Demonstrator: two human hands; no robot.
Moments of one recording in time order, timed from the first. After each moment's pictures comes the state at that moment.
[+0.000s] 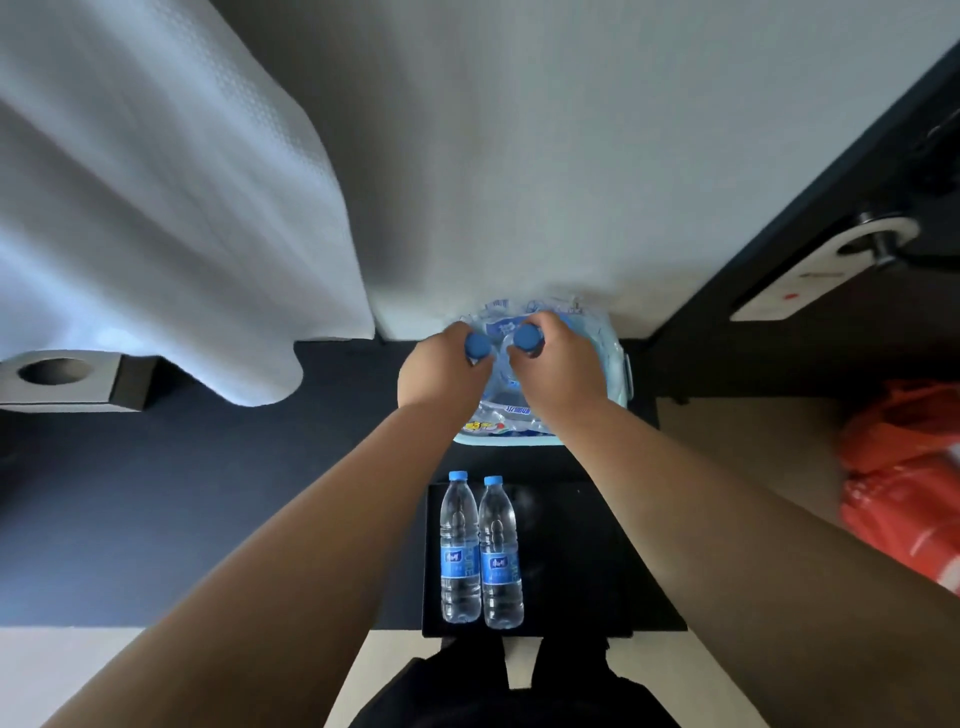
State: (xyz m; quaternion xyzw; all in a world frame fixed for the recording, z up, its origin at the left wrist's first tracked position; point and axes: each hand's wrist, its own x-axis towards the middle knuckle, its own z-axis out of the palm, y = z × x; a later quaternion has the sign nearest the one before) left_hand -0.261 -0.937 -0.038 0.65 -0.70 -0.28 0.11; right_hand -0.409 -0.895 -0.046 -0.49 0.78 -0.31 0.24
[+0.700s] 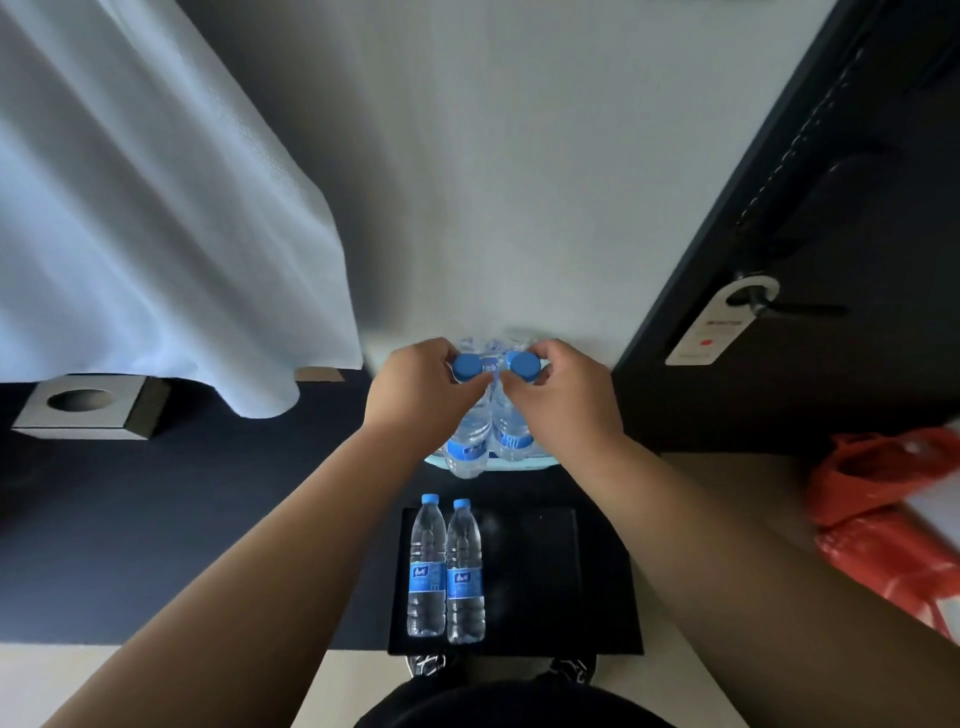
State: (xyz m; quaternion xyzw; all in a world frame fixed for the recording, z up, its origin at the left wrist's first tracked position) left_hand -0.272 -0.861 0.089 0.62 -0.72 -0.26 0.20; right_hand -0.444 -0.806 0.070 -0.50 0.75 -0.37 0.24
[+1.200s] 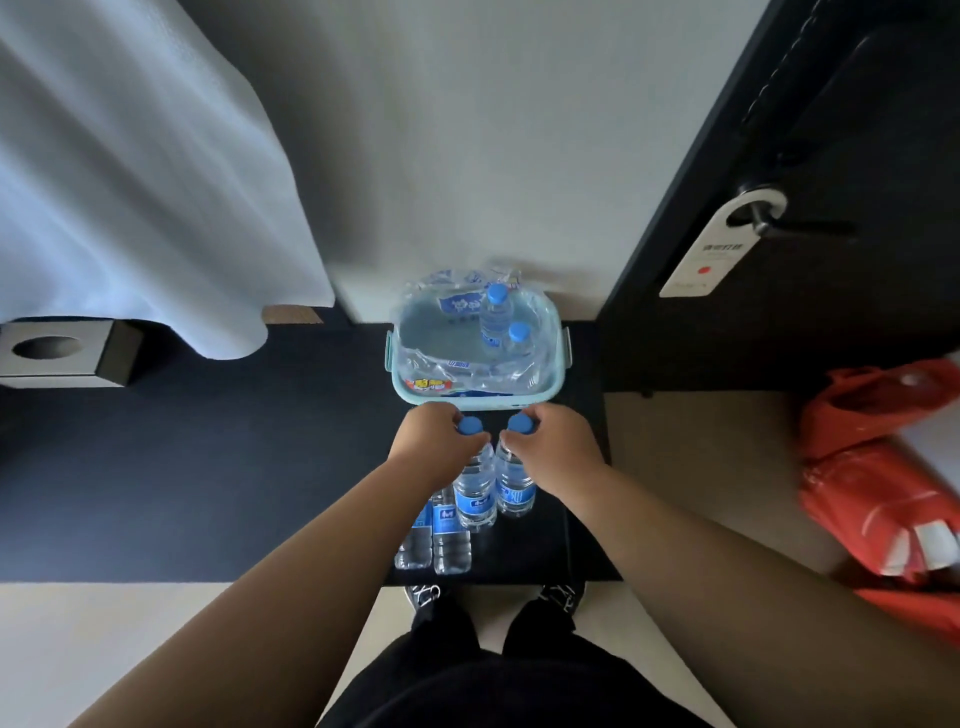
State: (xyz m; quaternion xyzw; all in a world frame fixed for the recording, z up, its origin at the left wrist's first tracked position) left_hand -0.283 -0.785 -0.038 0.65 -0.65 -0.39 -0.01; right_hand -0.452 -0.724 -0.042 -0.43 0.79 -0.19 0.40
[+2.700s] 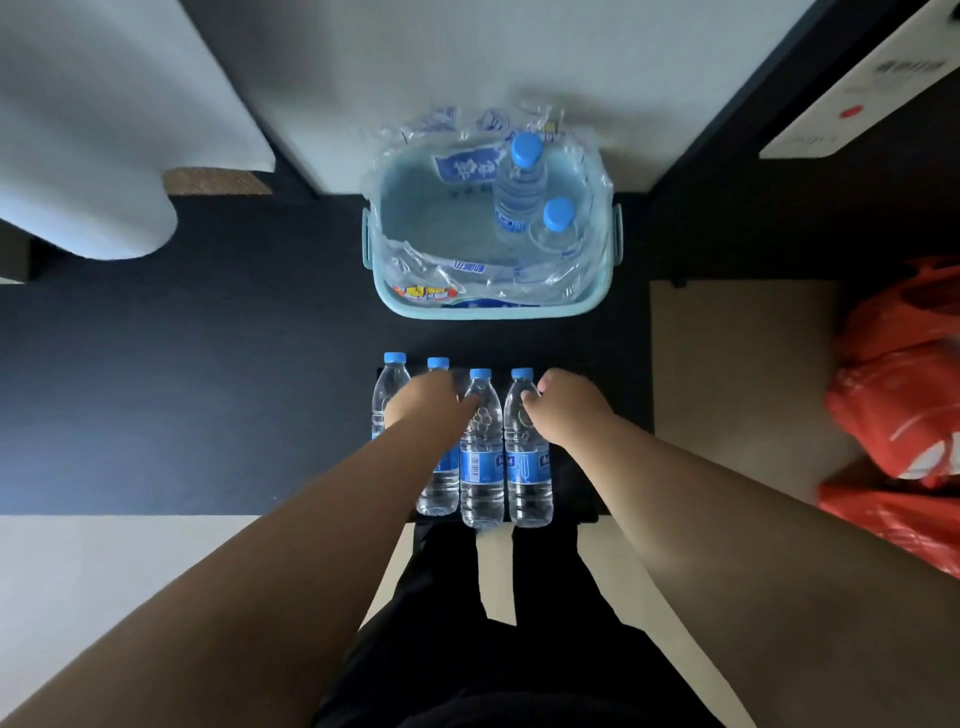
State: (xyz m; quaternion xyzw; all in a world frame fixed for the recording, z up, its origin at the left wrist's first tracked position) left_hand -0.262 -0.785 -0.213 0.64 -0.67 -0.31 -0.22; right_hand -0.450 -0.737 -0.205 -0.43 0.79 0.09 0.44
